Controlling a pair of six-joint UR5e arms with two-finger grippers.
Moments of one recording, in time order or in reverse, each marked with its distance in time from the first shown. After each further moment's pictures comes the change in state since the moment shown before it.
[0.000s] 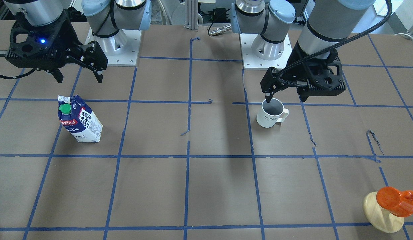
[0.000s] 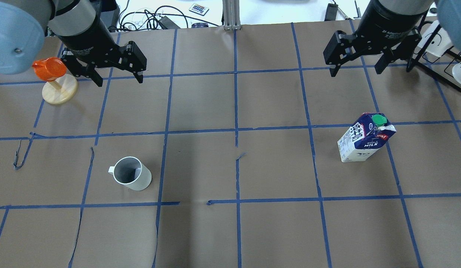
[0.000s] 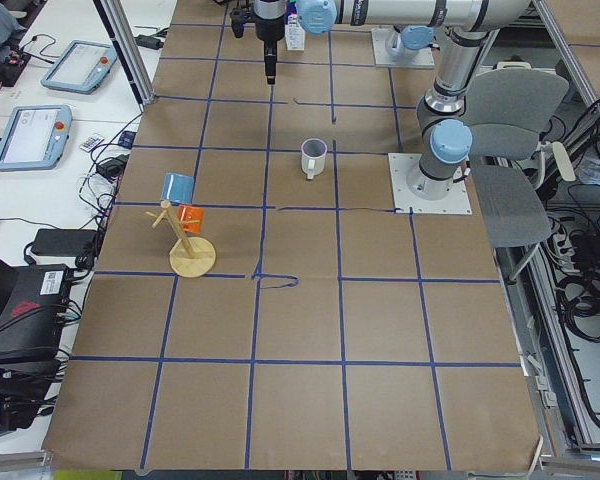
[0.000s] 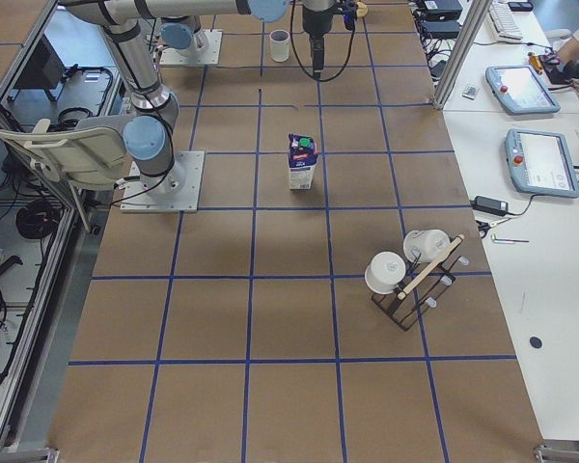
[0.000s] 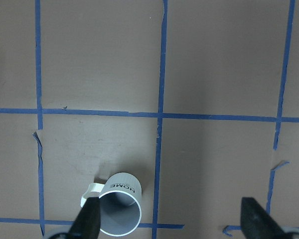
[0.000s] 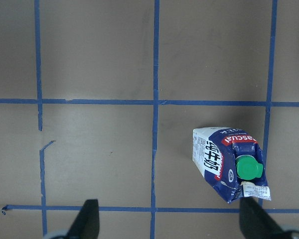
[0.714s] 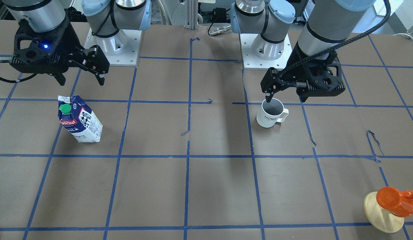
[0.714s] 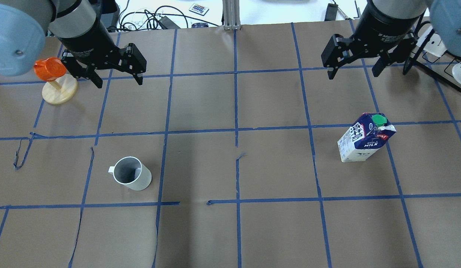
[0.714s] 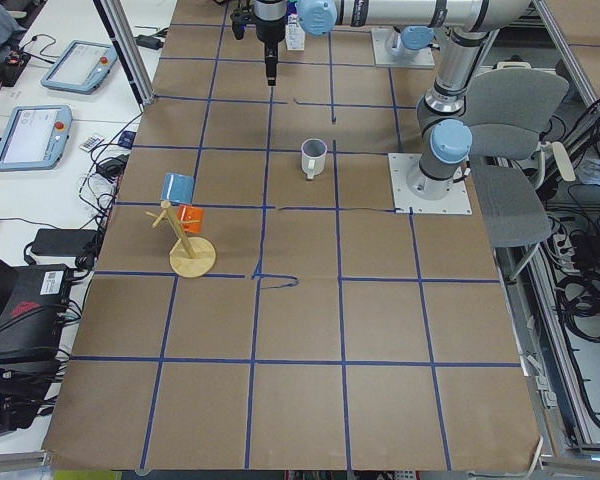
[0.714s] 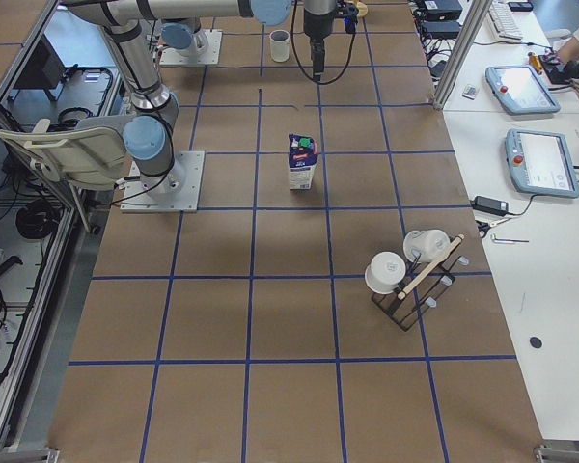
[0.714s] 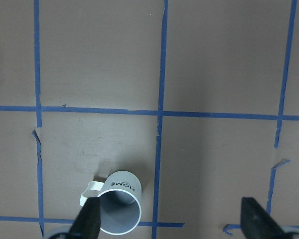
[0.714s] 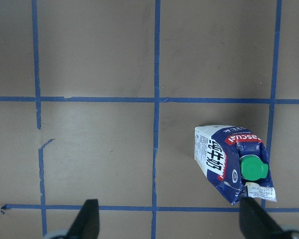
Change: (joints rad) left arm 0.001 0.002 -0.009 0.001 0.005 0.006; right arm 0.001 0.007 0.015 -0.006 0.001 0.003
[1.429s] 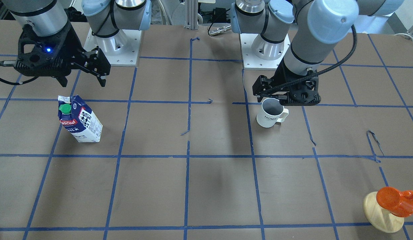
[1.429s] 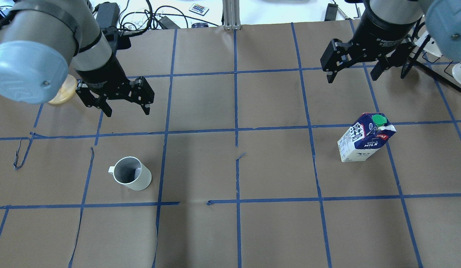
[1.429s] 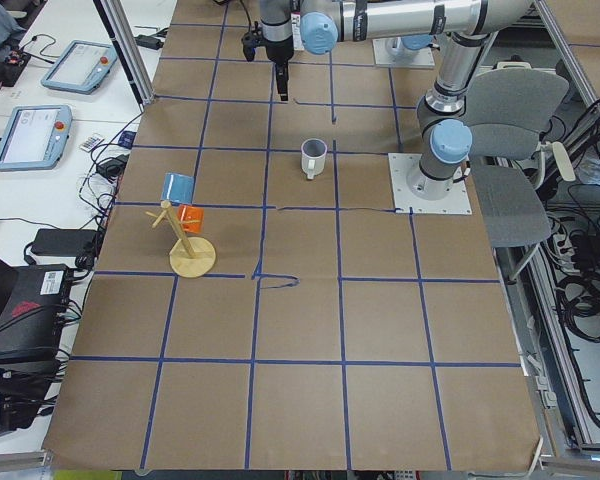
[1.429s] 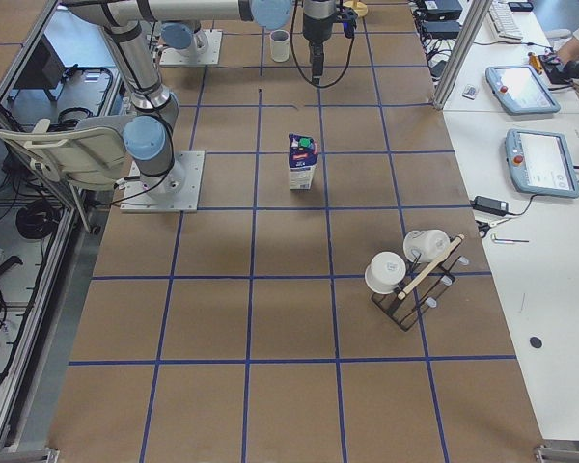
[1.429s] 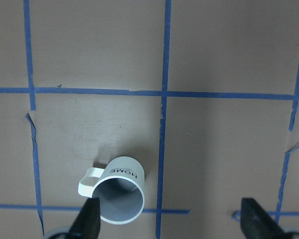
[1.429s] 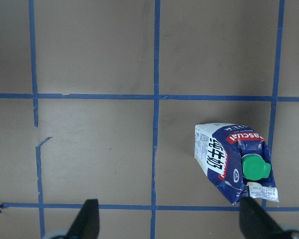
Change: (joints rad) left arm -0.003 0.016 -0.195 0.025 0.009 0.027; right arm -0.002 0.000 0.015 -0.007 -0.002 -0.003
